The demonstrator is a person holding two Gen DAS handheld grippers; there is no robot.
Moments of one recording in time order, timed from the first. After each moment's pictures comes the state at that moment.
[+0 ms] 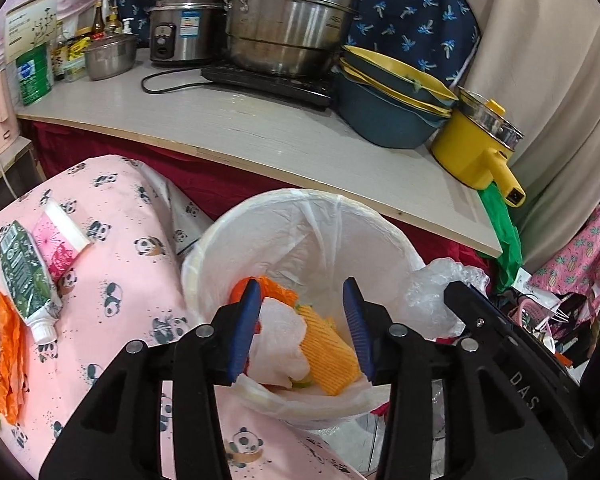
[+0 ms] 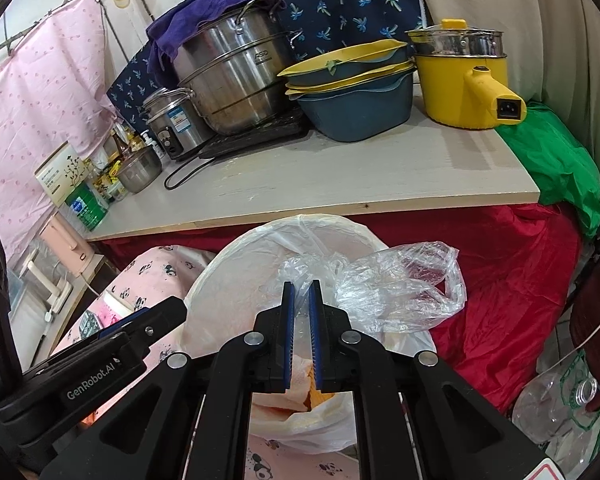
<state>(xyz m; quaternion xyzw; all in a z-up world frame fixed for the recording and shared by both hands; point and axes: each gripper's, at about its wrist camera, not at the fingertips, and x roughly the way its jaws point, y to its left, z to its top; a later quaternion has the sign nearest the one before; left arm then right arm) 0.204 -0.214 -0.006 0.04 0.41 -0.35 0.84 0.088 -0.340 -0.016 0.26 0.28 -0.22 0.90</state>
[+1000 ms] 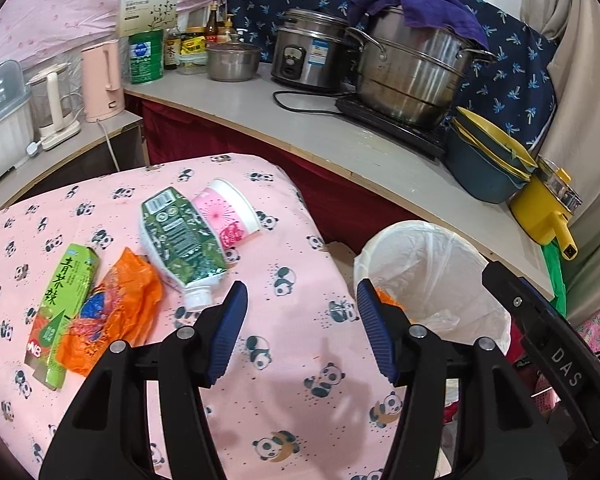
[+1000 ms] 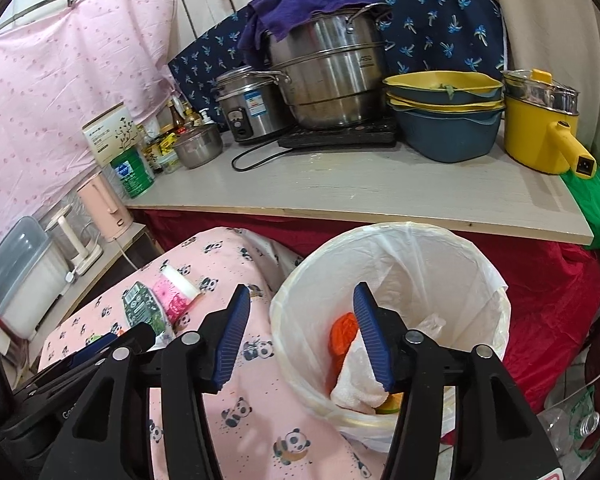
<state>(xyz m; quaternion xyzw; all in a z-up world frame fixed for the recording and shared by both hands) 0.215 -0.077 0.007 -0.01 0.38 -0.21 0.90 0.133 -0.246 0.014 0.19 0.28 -0.16 0.93</state>
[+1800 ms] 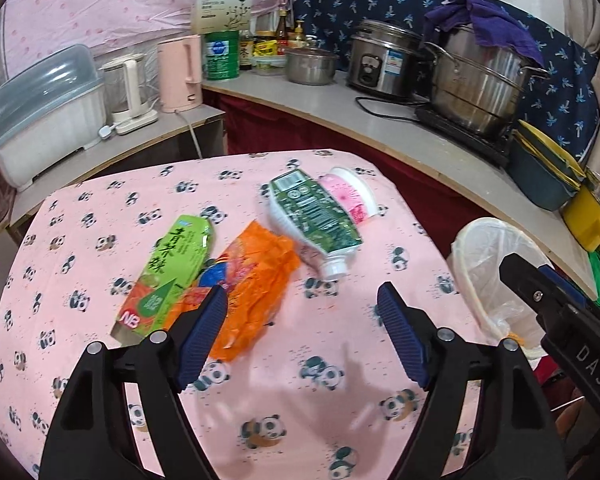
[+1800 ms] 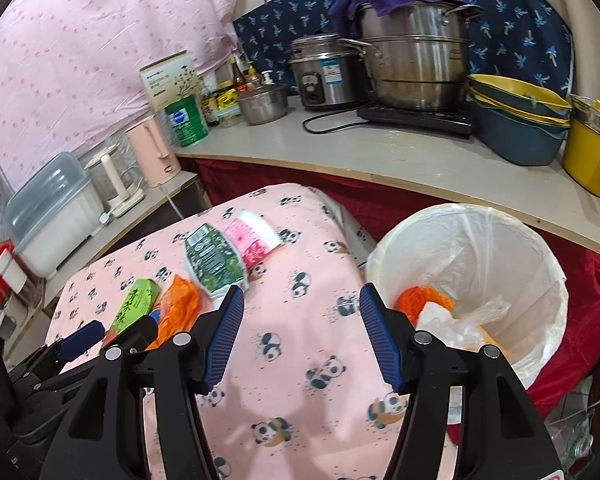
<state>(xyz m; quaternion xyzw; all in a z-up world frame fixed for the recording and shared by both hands) 0.198 0.020 -0.005 -0.01 0.38 -0.11 0.92 0.151 -0.152 0.011 0.13 0.32 -0.08 0.93</state>
